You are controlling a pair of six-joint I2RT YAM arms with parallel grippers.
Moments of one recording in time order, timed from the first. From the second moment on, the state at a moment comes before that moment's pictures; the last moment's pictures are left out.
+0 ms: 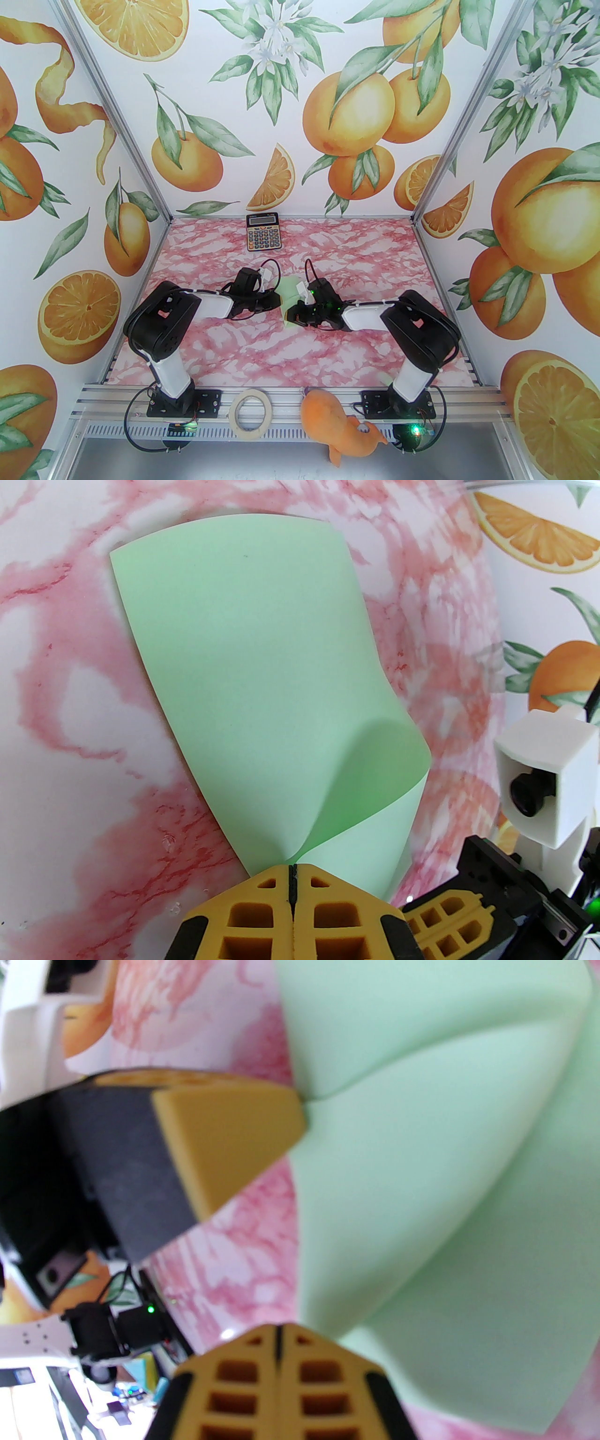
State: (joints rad) left arm -0.50 1.80 0.74 0.23 0.51 -0.70; right arm 0.67 1.76 0.70 0.26 -0.58 0.93
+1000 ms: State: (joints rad) left arm -0.50 1.82 0.75 0.23 0.51 -0.70; right arm 0.68 1.80 0.70 0.26 -0.58 0.92
